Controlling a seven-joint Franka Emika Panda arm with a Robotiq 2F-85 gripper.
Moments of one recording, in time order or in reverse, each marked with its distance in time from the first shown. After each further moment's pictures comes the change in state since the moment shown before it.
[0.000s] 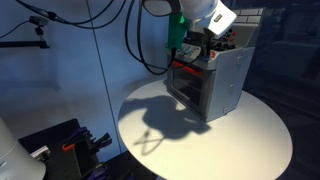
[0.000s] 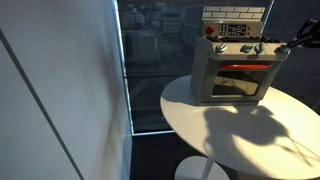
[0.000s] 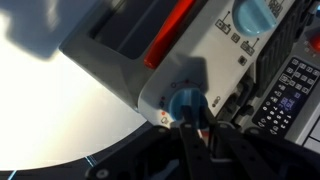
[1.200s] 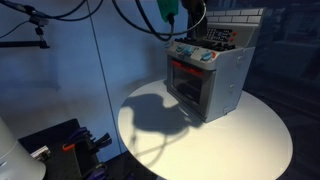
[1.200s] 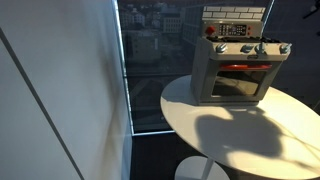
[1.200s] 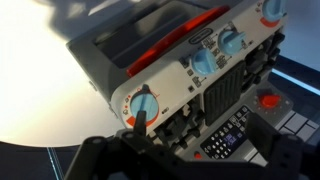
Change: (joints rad) arm 0.000 -0.187 -0.038 -0.014 -0.355 -0.253 0.044
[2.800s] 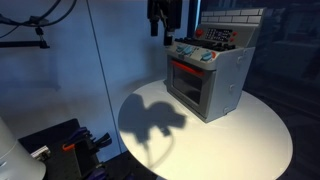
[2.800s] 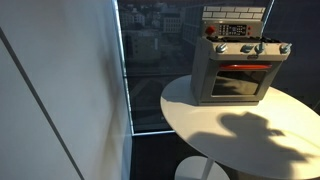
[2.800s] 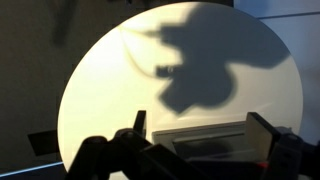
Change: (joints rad) arm -0.004 -0.175 -0.012 -0.004 -0.684 -0.574 0.120
